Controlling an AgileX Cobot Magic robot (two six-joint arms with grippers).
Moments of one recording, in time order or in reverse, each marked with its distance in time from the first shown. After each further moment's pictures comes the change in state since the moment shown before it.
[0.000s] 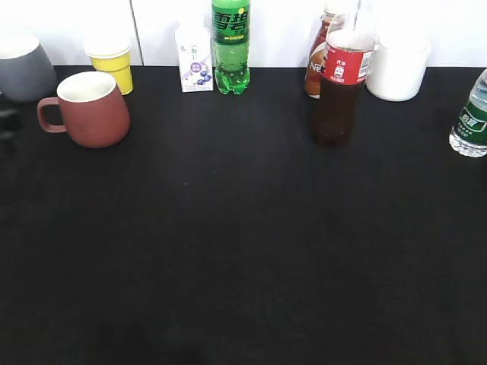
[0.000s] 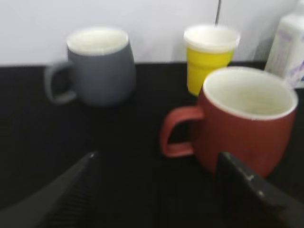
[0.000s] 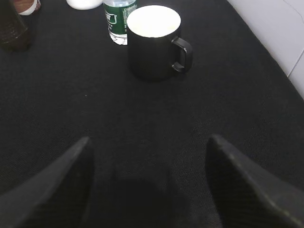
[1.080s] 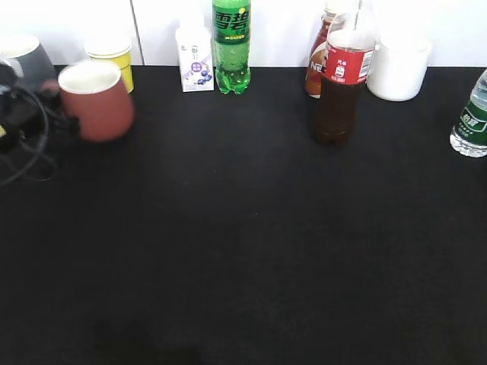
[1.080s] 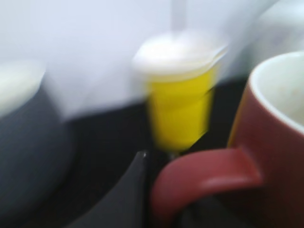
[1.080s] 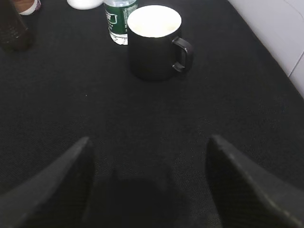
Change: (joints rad) left arm 0.055 0.500 -0.392 0.357 -0.317 -0.028; right arm 0.000 0.000 0.000 0.000 0.000 0.000
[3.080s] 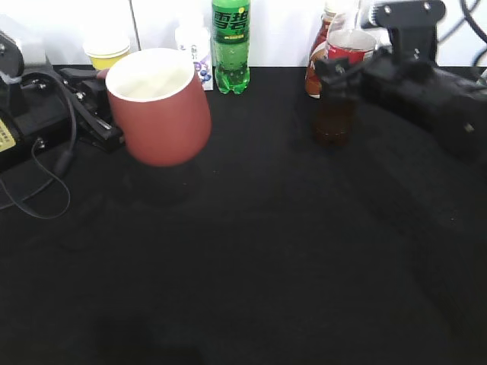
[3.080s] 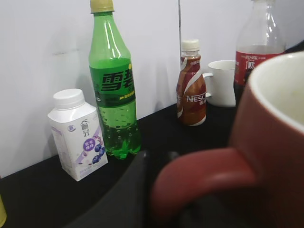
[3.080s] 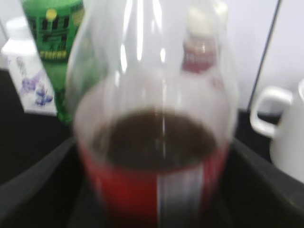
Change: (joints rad) left arm -0.257 -0.356 0.214 0.201 0.033 -0.160; right arm 0.242 1.854 -0.387 0.254 -1.737 -0.254
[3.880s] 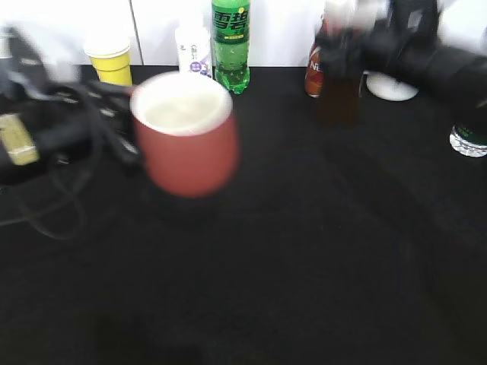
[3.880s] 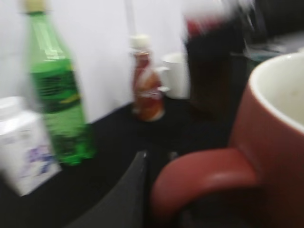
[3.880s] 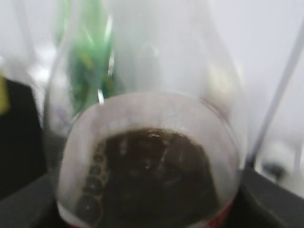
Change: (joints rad) left arm -0.090 0.000 -0.014 0.096 0.040 -0.002; right arm 0.000 -0.103 -0.042 -0.165 0.060 -0.001
